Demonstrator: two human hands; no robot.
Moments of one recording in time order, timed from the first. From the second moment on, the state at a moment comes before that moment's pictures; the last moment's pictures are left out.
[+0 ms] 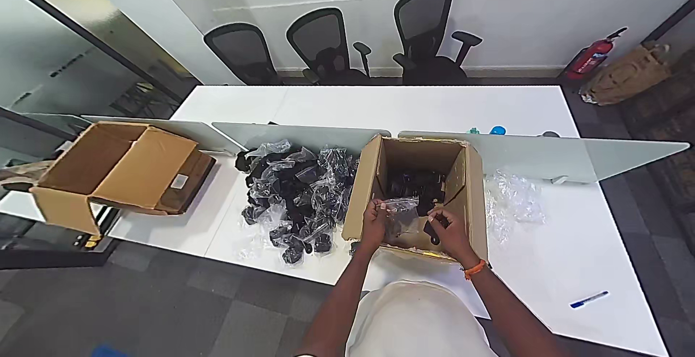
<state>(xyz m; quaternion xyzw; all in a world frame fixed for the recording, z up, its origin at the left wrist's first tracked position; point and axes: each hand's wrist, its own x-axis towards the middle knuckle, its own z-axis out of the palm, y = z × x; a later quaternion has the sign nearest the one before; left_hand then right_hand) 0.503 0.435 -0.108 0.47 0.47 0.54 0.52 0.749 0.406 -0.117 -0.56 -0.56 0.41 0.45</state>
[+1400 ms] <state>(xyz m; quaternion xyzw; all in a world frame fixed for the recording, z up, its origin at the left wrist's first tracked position) 0.516 0.424 -0.119 0.76 0.47 0.35 0.28 0.732 0.395 -0.108 -0.61 -0.75 0.19 0.16</state>
